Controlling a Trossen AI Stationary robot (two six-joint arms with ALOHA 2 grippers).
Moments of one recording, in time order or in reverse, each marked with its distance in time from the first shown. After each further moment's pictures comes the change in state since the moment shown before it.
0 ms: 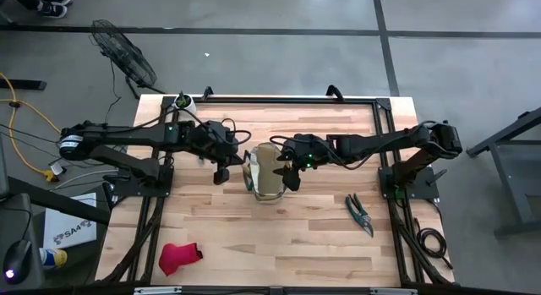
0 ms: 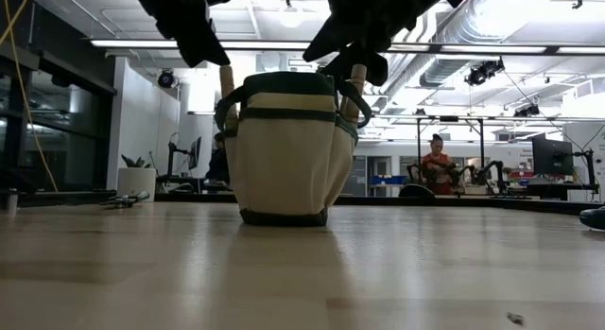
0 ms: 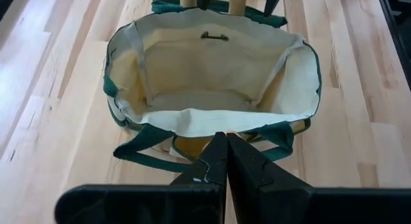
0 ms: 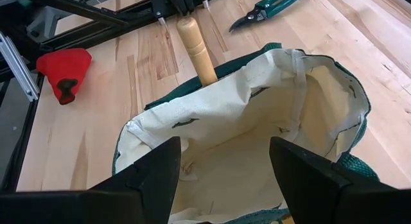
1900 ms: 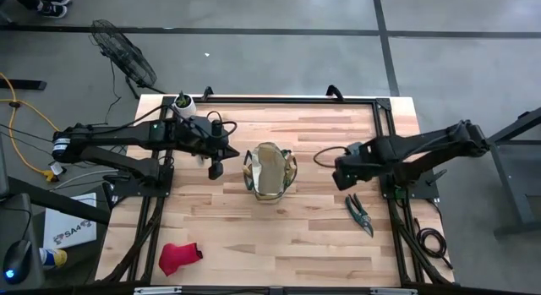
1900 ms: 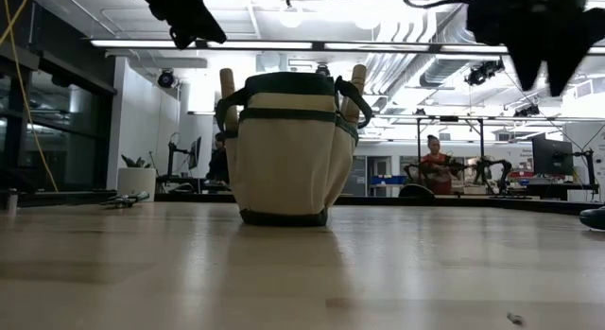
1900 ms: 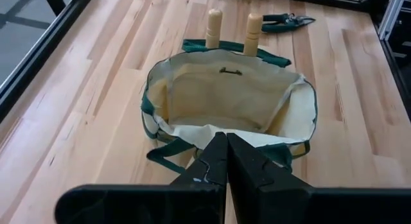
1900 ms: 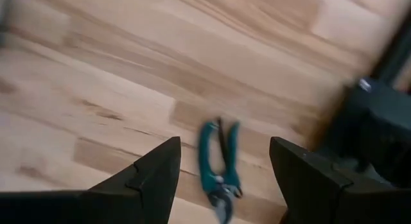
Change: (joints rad) left arm 0.000 -0.116 0.000 0.003 -0.081 -0.044; right arm 0.167 -0.288 0.000 -1.216 0.047 1.008
